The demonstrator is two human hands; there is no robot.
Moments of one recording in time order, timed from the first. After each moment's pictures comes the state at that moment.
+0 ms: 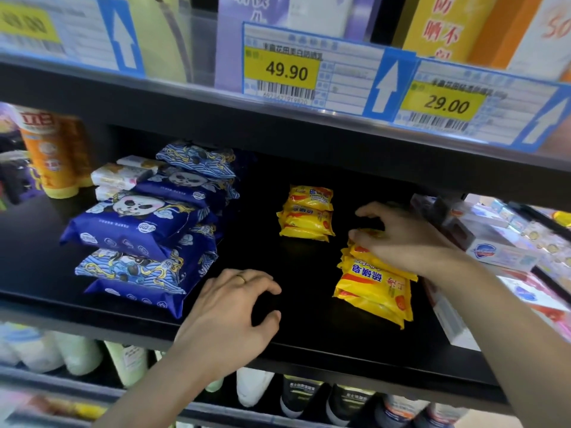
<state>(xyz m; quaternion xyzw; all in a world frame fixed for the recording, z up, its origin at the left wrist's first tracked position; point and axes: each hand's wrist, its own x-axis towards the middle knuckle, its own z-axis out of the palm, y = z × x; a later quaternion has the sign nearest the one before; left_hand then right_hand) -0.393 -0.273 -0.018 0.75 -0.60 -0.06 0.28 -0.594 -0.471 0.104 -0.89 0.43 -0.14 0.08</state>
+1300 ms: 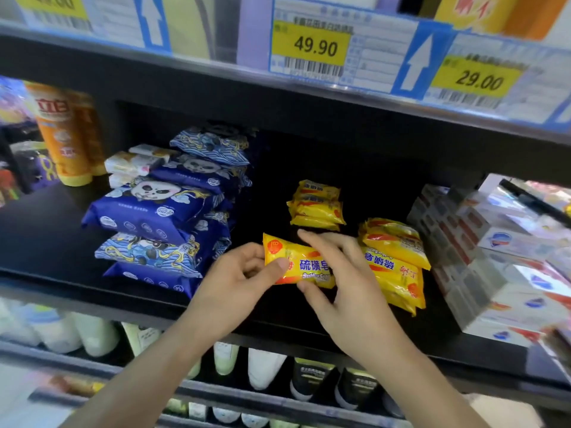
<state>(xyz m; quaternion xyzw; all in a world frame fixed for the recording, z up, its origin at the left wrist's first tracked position) -0.384 -0.275 -0.007 0.60 -0.46 -0.30 0.59 -0.567 -0.357 0.016 -0.89 0.25 -0.31 0.19</state>
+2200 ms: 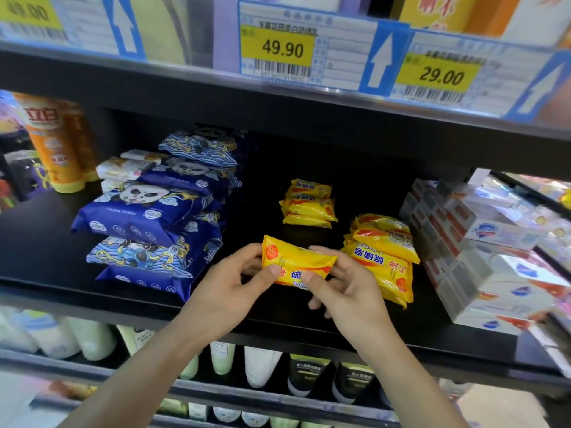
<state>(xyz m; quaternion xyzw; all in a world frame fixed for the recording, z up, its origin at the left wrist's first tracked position) -0.380 -0.278 -0.019 0.60 -0.54 -0.26 0.52 -0.571 -0.367 -0.006 -0.69 0.32 -0.38 0.52</state>
